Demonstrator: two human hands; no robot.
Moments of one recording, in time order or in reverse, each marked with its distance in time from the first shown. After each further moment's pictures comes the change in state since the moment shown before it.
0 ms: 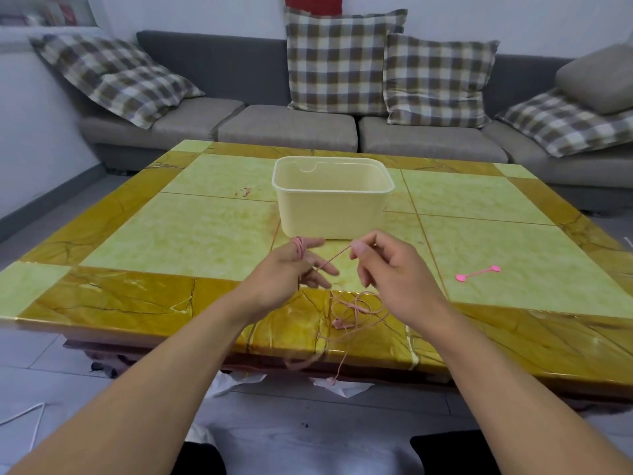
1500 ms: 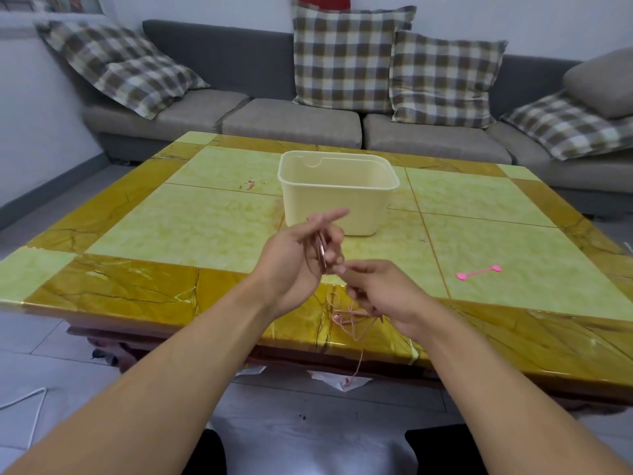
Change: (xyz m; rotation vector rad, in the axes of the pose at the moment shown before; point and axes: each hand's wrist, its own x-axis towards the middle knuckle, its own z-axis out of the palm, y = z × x) left_hand -0.009 0.032 0.024 -0.700 -0.034 0.023; right_hand 0.001 0.011 0.018 0.254 -0.221 0.424
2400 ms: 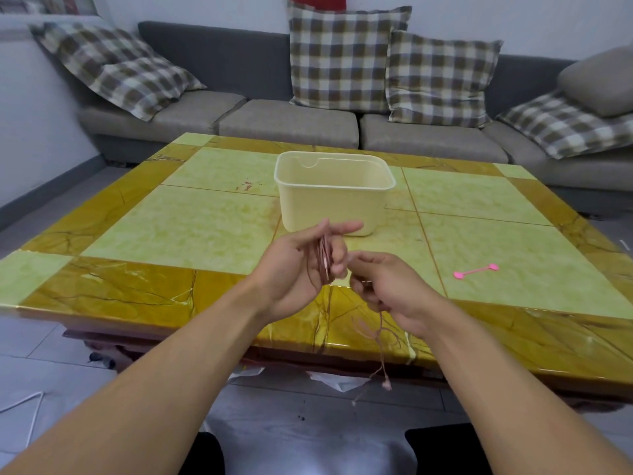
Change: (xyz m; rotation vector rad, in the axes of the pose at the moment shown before) left_hand -0.005 -0.001 0.002 0.003 -0.139 -0.085; right_hand -0.002 -0.004 -0.010 0.065 0.007 -0.024
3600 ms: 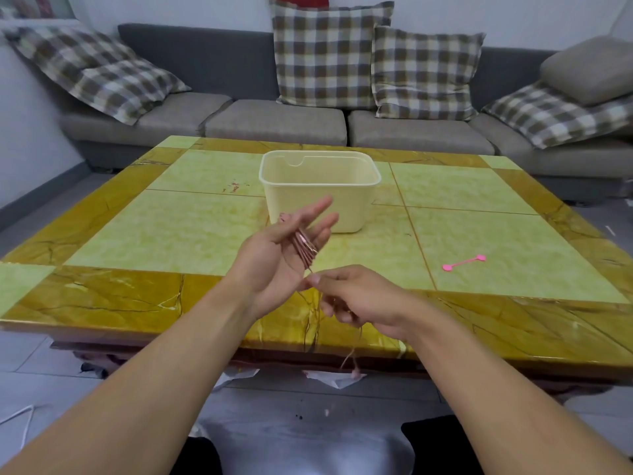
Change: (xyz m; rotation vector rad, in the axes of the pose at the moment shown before) left_hand 0.009 0.003 -0.006 -0.194 0.120 0.107; right_hand -0.008 0.003 0.012 -0.194 -0.201 0.066
